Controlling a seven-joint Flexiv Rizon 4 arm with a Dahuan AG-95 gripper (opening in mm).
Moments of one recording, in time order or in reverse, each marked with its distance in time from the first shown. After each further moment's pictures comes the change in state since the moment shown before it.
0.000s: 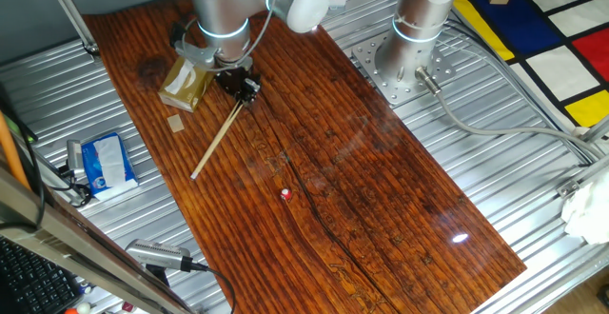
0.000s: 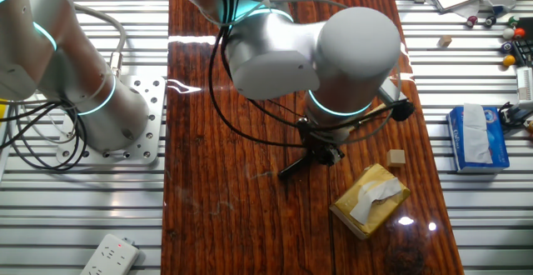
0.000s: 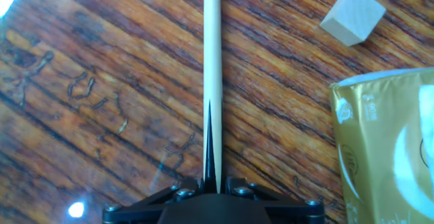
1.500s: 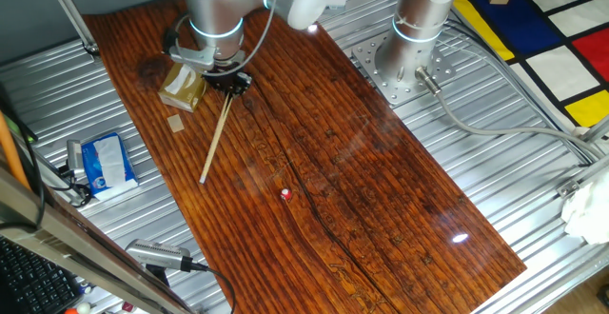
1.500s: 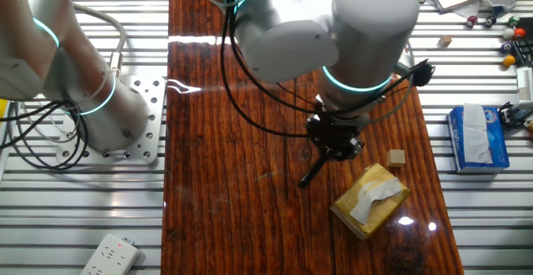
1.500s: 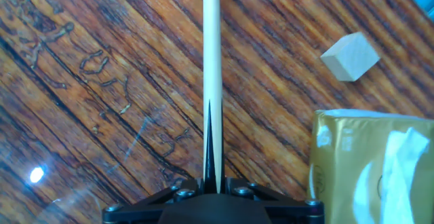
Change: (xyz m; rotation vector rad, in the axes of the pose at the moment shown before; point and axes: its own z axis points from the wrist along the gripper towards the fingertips) arm -0.013 -0.030 -0.034 0.084 0.051 -0.252
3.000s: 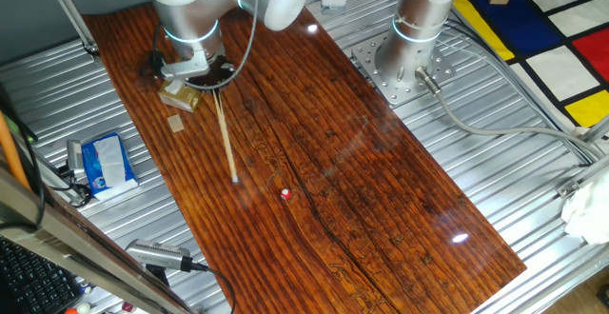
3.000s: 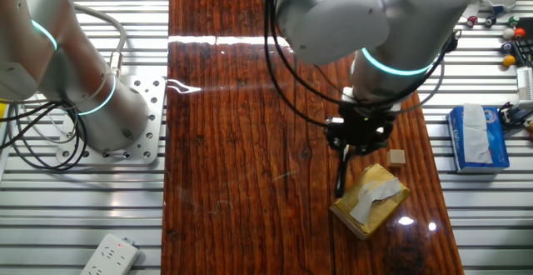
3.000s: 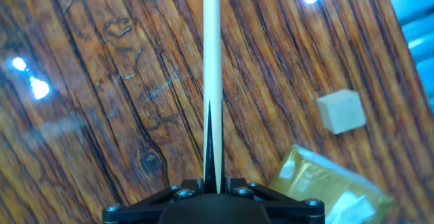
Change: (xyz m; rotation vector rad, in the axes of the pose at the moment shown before) arm -0.012 -0.033 -0.025 -0.010 0.097 -0.493
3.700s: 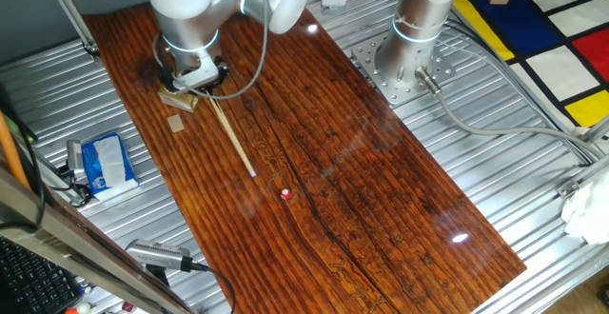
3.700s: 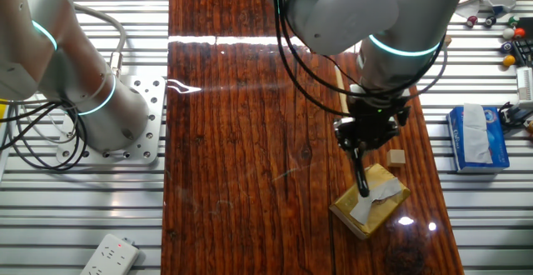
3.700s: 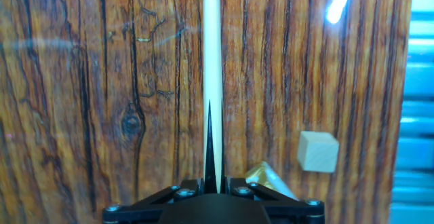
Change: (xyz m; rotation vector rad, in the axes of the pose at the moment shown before) arm -0.003 -0.019 -0.008 0.062 0.051 -0.251
